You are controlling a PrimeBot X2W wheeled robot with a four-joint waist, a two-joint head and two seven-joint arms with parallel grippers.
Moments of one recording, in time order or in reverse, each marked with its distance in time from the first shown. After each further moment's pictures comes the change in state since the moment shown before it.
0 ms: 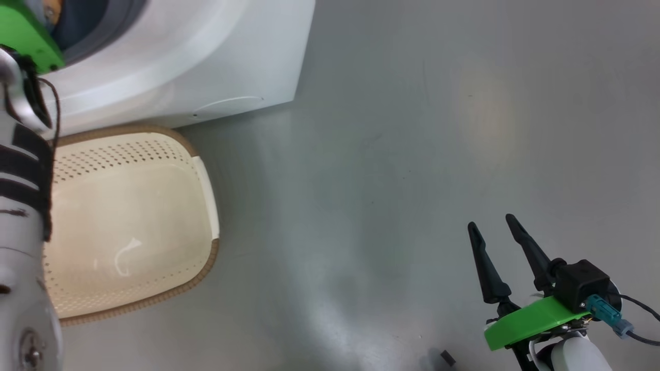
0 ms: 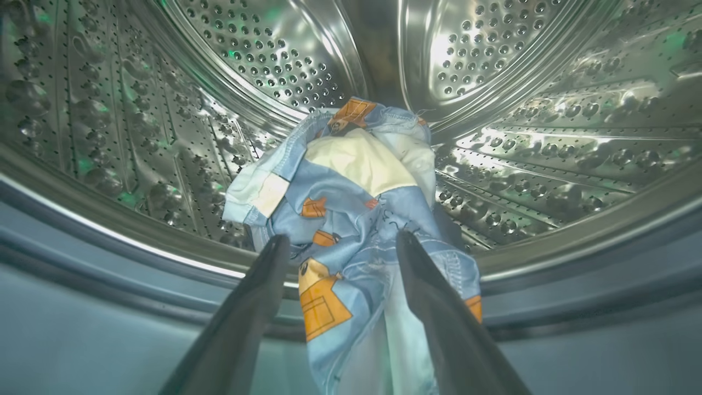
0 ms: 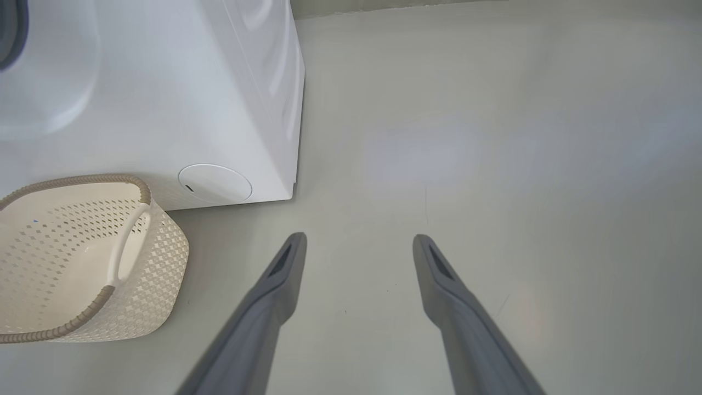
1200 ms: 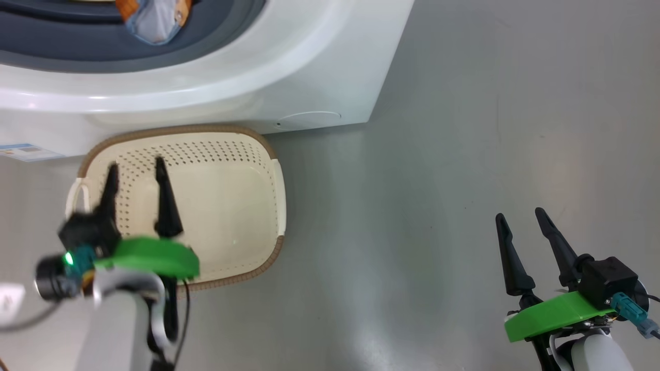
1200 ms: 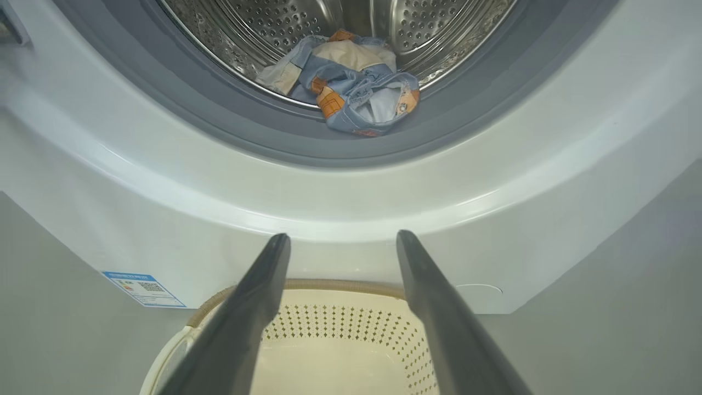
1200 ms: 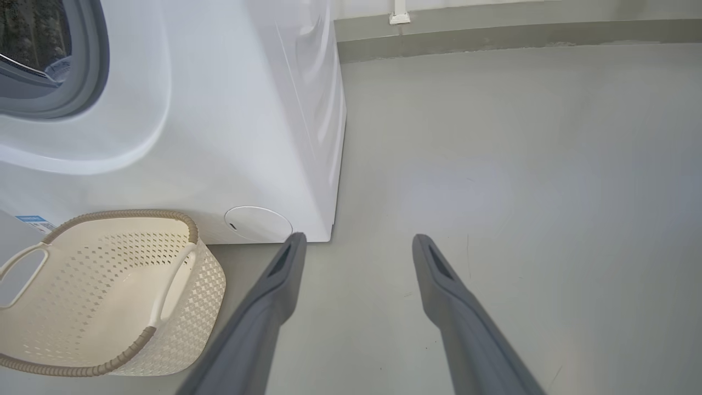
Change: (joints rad) left arm 0.944 -0.138 -0.096 -0.969 -0.105 -0.023 0.034; right arm -0.002 0.001 -0.089 -0.019 -0.022 0.000 0.000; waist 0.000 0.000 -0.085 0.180
